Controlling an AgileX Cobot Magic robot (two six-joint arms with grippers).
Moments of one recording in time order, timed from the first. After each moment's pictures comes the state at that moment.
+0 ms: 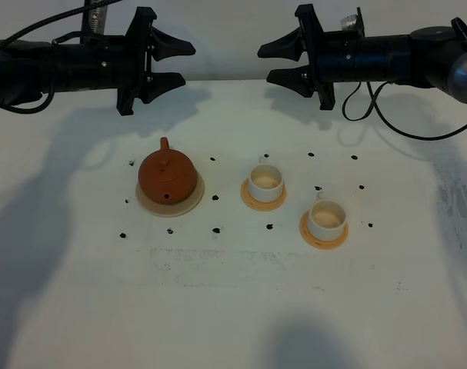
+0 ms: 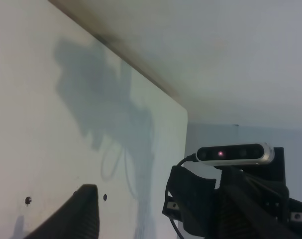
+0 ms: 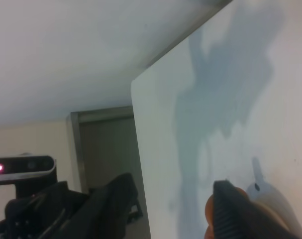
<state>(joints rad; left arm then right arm) -0.09 2.23 -1.65 -1.49 0.71 0.49 0.18 2.38 -1.90 1.47 0.94 -0.33</state>
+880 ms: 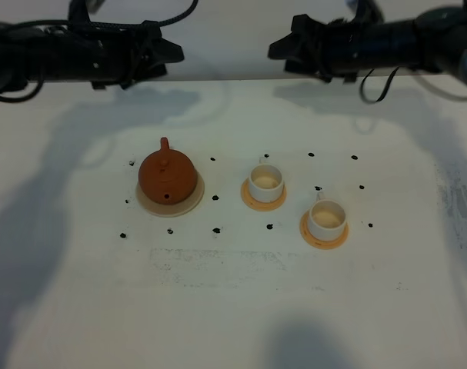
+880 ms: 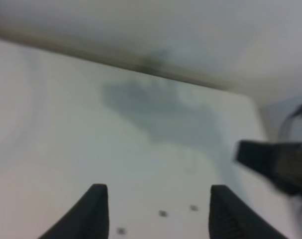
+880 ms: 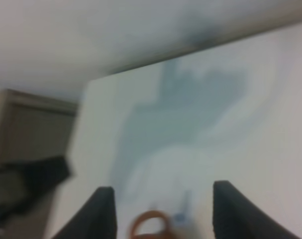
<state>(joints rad) -0.09 2.15 -1.65 -1.27 0.60 0.79 0.18 2.31 -1.92 1.21 0.83 -0.60</state>
